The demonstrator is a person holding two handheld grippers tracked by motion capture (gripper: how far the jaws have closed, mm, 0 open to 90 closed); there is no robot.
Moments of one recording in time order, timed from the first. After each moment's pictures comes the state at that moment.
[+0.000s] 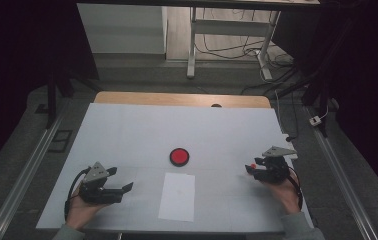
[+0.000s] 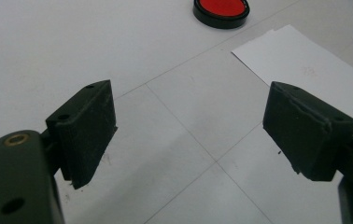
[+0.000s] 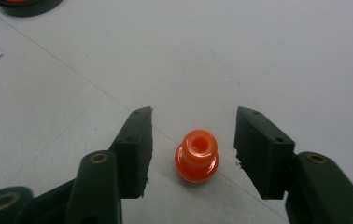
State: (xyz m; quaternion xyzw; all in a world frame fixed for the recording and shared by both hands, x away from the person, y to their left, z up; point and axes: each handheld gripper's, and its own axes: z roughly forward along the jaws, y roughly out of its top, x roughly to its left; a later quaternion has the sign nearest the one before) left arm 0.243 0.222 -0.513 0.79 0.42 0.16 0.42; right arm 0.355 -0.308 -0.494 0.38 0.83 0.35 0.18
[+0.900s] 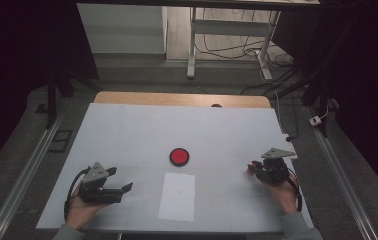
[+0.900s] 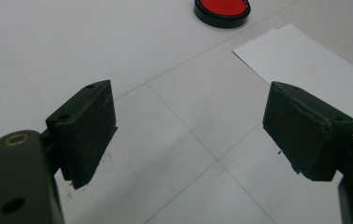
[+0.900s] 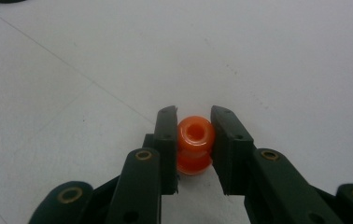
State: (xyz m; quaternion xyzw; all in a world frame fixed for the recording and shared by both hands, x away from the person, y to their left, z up) left arm 0.242 0.223 -0.513 0.79 0.42 0.16 0.42; right arm 0.355 -0.310 -0.503 0.39 0.83 0.34 0.19
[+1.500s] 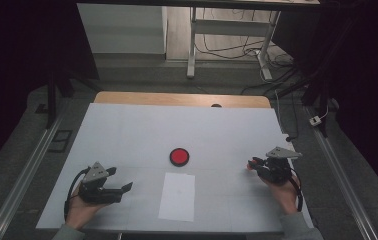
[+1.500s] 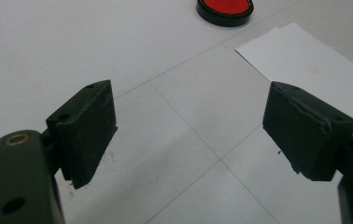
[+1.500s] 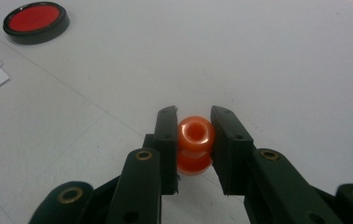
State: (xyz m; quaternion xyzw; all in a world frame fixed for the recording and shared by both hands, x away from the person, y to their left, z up) left arm 0.243 0.223 -0.514 0.79 0.42 0.16 0.42; right arm 0.350 -0.312 -0.492 0.39 0.81 0.39 0.20
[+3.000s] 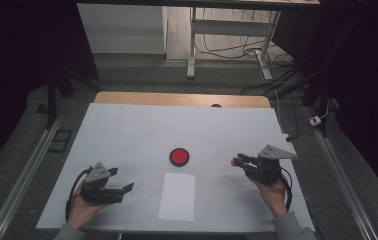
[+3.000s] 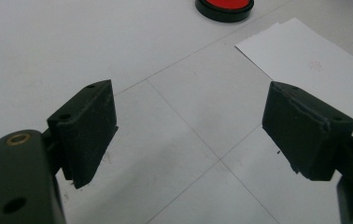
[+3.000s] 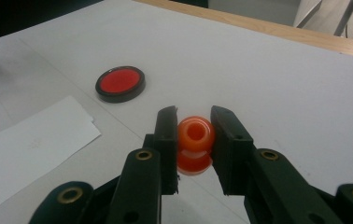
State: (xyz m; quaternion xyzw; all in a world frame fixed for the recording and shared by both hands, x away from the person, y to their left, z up) left arm 0.245 0.220 -0.517 0.79 0.42 0.16 0.41; right arm 0.334 -0.273 -0.470 0.33 0.79 0.49 0.17
